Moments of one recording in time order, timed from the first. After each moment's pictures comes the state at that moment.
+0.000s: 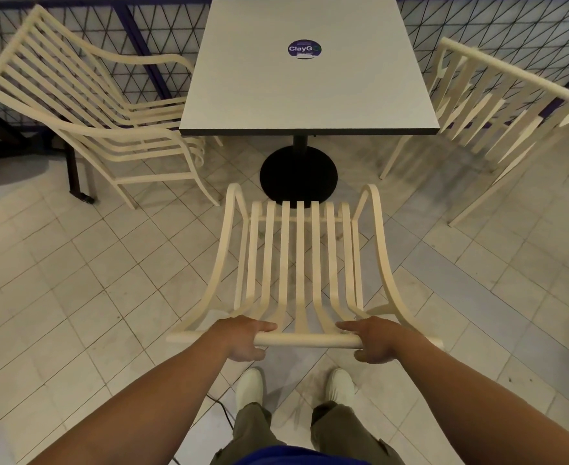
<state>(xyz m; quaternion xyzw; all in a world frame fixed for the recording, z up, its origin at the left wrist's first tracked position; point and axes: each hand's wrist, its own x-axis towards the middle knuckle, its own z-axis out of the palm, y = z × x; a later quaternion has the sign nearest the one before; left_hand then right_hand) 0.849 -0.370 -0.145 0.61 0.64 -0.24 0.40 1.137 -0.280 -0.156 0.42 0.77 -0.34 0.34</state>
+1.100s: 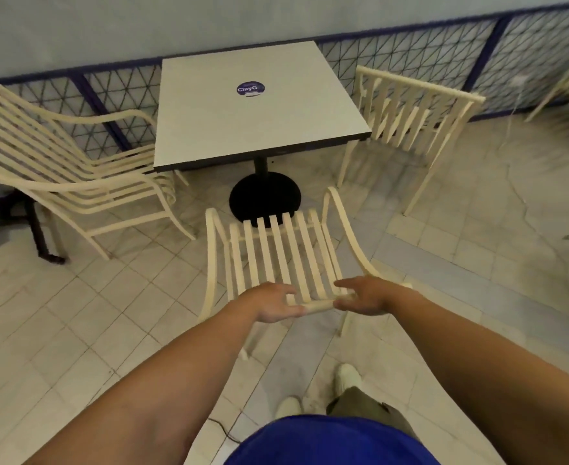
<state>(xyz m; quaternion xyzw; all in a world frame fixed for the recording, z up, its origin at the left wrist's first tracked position) 0.888 -0.356 -0.077 0.68 0.60 -0.14 0.40 1.134 -0.329 -0.064 0.55 0.73 -0.35 0.20</state>
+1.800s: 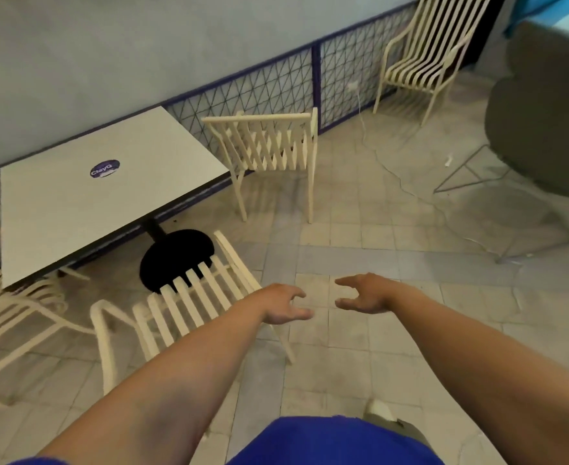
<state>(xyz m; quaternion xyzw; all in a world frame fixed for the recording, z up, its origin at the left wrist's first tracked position) 1.168 -0.306 -0.038 0.82 0.43 -0.20 0.32 1.394 -0.377 -0.045 0.69 0.63 -0.34 0.08</state>
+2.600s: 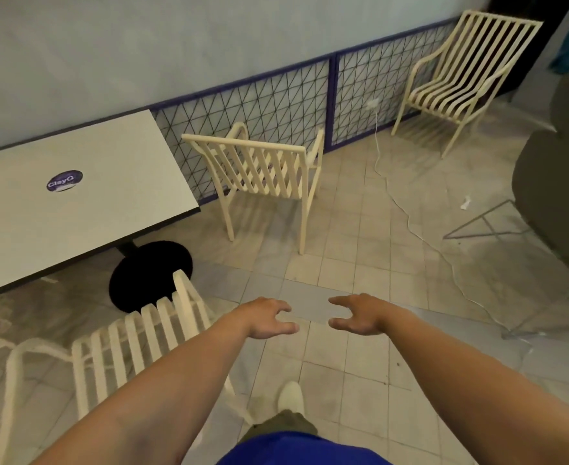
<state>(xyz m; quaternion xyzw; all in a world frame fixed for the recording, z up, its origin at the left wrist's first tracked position) 1.327 -0.116 -0.067 0.77 0.49 -0.19 0.35 1.577 -0.171 -0.068 0.64 0.66 -0.37 0.11</state>
